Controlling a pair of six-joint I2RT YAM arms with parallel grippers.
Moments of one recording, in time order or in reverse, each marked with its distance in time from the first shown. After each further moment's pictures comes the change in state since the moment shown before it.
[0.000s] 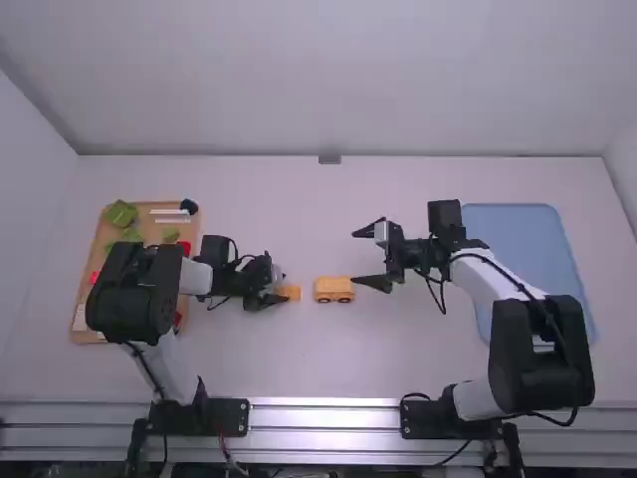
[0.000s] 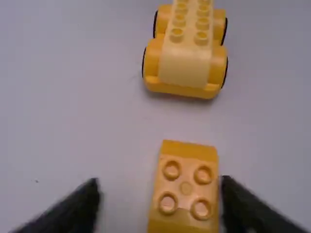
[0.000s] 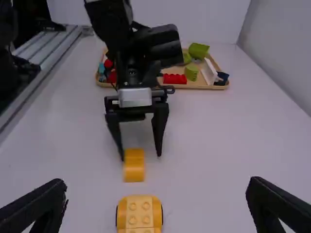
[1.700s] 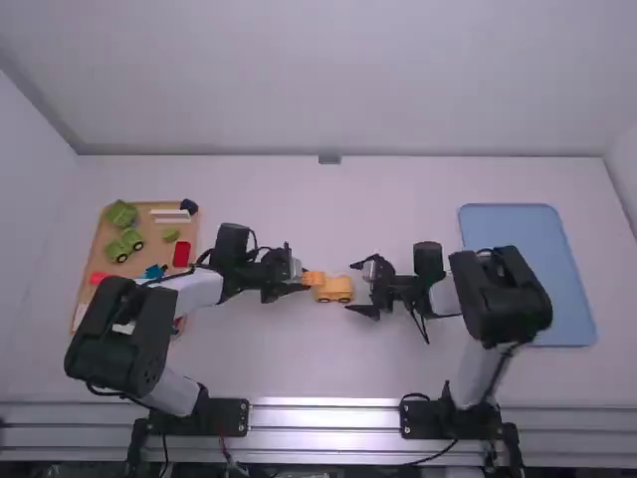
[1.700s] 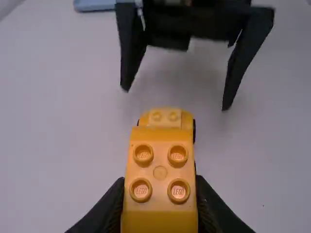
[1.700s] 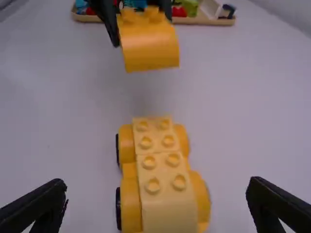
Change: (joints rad) left arm -0.188 -0.263 0.011 -0.037 0.003 -0.196; right arm 0.057 0.391 -0.312 0.866 0.146 0.203
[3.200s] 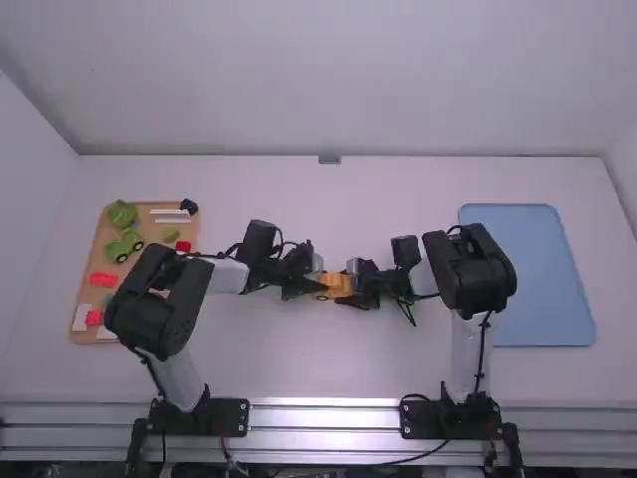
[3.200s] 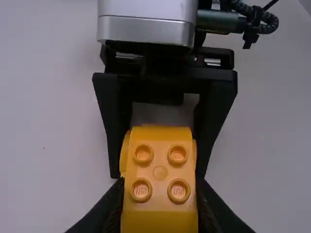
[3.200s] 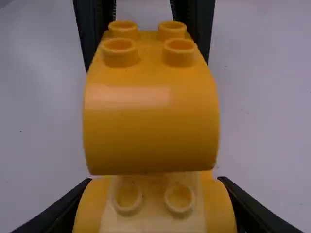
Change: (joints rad) left arm -0.111 0.222 0.107 0.122 -0.014 -0.145; right arm 0.070 0.189 0.197 -0.166 0.000 -0.113
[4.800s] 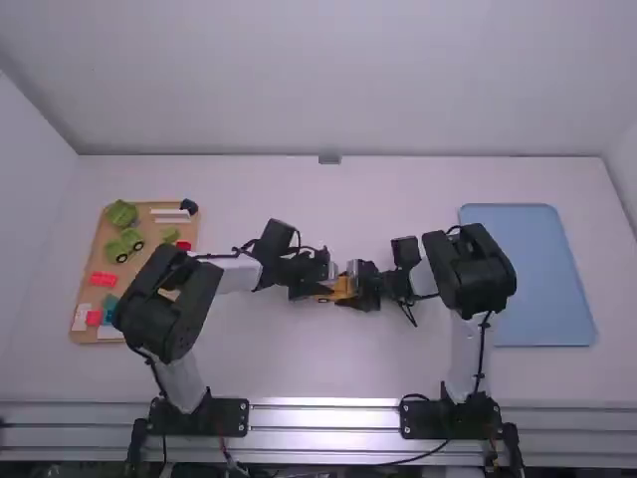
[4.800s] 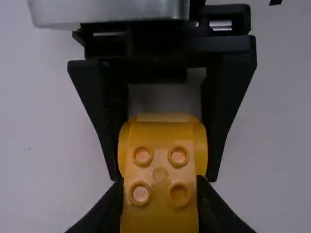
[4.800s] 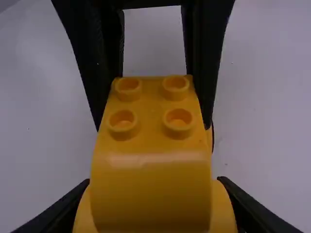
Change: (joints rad) left arm -0.100 0.014 0.083 -0.174 -0.216 0.107; right arm 0.007 0.000 0.000 -0.013 -0.003 0.001
